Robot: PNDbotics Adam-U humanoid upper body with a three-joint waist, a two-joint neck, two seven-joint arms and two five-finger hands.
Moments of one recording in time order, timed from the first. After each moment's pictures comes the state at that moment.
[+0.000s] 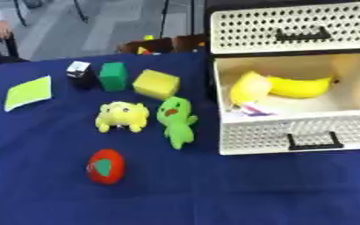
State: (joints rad) left arm -0.57 0.65 0.00 -1.96 -0.64 -0.12 -0.14; right arm -0.06 -0.66 -0.31 -1.99 0.27 -0.63 -0.63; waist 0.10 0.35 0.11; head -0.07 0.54
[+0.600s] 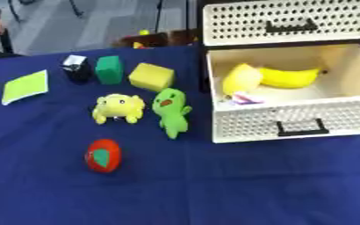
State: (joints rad) left arm -0.69 0.82 -0.14 -1.83 -0.51 -0.17 -0.48; right arm -0.05 -0.62 -0.26 -1.99 0.25 -0.63 -0.63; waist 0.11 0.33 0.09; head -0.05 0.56
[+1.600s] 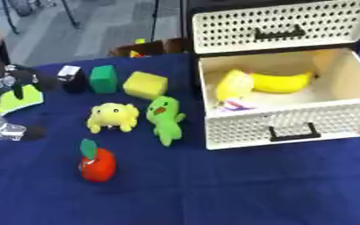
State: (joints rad) left arm -0.84 0.76 -0.33 -1.65 -0.44 -0.01 -0.81; right arm -0.05 -0.58 -0.20 -1.99 0.28 -0.61 -0.64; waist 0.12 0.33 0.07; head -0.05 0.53
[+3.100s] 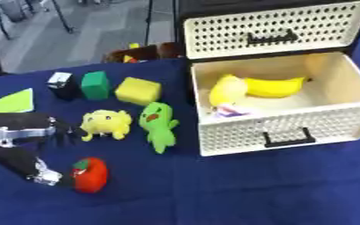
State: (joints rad) left arm -0.87 0.72 -0.53 -1.55 -0.50 0.07 -0.83; right arm -0.06 -0.53 -0.15 -1.99 0.33 -0.58 -0.67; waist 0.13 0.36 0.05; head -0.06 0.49
